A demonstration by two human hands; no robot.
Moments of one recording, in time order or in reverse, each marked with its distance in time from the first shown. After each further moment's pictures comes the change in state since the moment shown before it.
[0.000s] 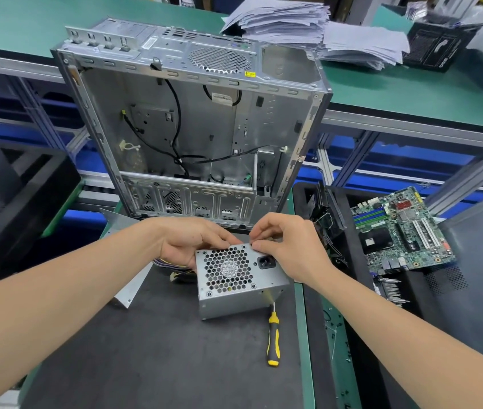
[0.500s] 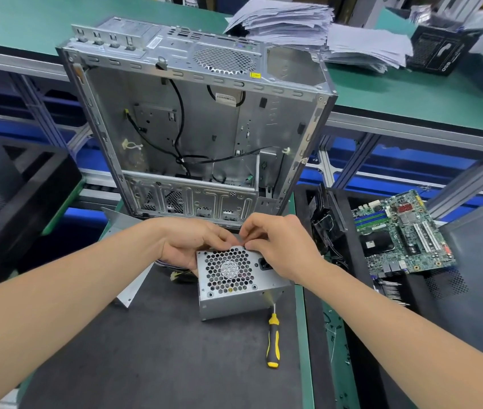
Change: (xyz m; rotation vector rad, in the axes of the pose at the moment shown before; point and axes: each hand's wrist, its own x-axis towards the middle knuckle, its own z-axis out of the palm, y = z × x) left_hand -0.006 0.000 0.007 -0.021 0.049 -0.018; right_hand 0.012 -0.007 0.010 -0.182 -0.074 -0.193
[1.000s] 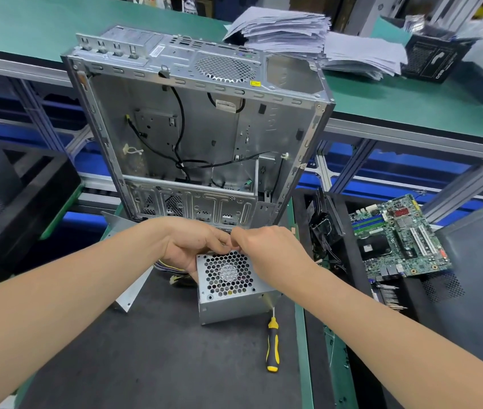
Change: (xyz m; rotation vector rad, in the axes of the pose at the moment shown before) left_hand 0.003 0.006 -0.001 0.034 0.036 -0.062; right_hand 0.004 -0.020 0.009 -0.654 -0.143 -0.210
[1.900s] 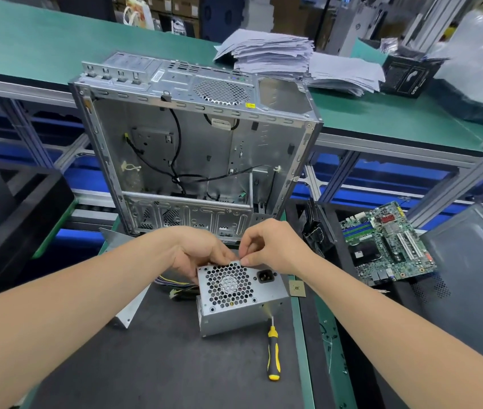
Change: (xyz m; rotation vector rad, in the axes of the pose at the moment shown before) left_hand 0.004 0.012 0.005 0.088 0.008 -0.061; right_hand 0.010 0.024 -0.021 0.731 -0.139 0.370
